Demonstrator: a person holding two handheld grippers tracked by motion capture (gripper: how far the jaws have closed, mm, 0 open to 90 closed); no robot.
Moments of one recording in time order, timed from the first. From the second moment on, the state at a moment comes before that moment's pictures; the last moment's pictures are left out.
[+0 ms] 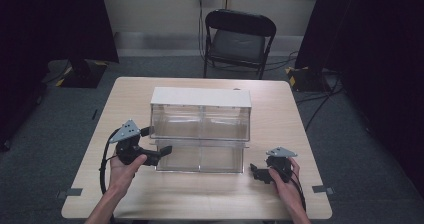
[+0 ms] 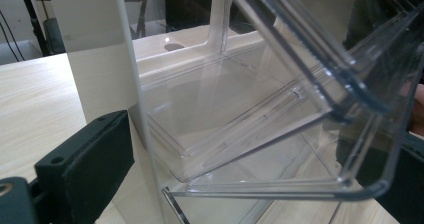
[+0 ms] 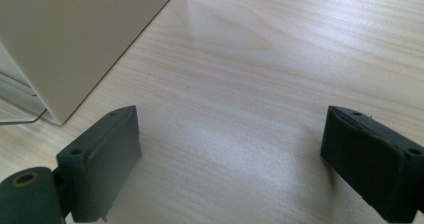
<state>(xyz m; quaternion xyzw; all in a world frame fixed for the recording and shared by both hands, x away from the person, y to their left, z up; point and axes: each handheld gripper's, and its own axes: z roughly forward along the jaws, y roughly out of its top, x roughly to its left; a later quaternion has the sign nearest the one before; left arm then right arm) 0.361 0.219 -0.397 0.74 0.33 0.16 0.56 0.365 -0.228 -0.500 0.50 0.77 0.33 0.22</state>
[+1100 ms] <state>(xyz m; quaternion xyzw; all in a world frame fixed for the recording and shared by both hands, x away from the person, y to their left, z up) 0.361 0.219 -0.397 0.74 0.33 0.15 0.56 0.365 -0.228 -0.500 0.50 0.77 0.33 0.22</state>
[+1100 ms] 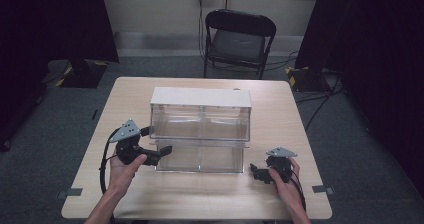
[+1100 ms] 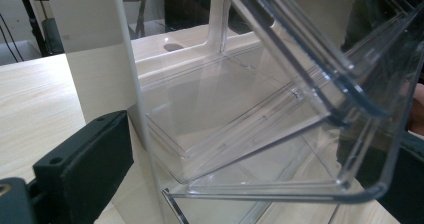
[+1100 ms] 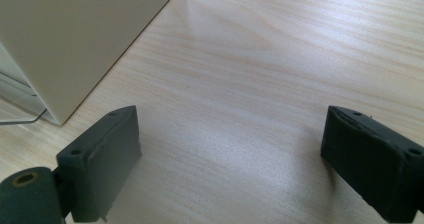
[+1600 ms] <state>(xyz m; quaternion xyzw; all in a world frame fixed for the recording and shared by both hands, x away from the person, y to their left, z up) 0.362 0.219 -0.397 0.74 0.33 0.15 0.56 0.365 -0.228 -0.500 0.50 0.77 0.33 0.22</state>
